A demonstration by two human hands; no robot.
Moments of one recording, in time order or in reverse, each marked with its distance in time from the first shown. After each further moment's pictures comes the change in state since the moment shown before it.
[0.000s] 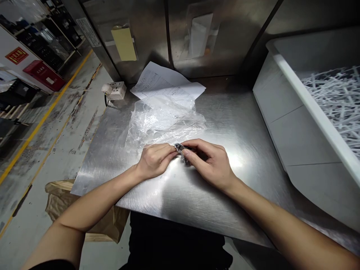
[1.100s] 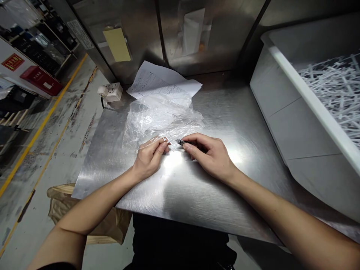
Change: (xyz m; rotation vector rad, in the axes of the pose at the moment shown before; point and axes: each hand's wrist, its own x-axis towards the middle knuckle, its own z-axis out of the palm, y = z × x) left_hand -0.005 0.000 -0.008 -0.184 0.055 -0.328; right_hand 0.011 0.013 -0.009 0.041 -0.013 0.071
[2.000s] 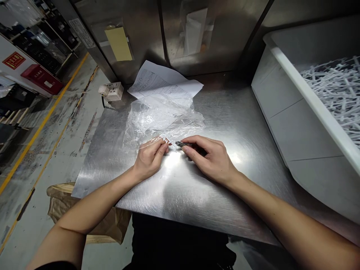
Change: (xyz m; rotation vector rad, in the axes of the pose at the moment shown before) left_hand 0.000 0.000 0.001 0.037 -0.001 0.019; right_hand -0.003 -0.003 0.001 -0.149 0.004 -0.129
